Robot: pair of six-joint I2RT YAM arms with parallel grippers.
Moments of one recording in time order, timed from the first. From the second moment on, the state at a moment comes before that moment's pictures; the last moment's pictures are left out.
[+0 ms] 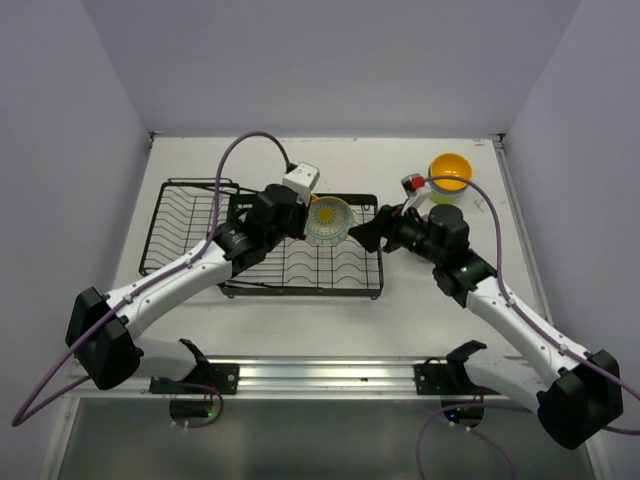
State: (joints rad) left arm -0.76 1.33 1.09 -0.24 -0.28 -0.17; right arm 0.47 0.99 0.71 0.08 -0.35 0.50
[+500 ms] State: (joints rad) left arm -0.76 1.30 1.08 -0.24 -0.13 -0.20; right arm 0.58 1.13 0.77 0.04 -0.08 0.49
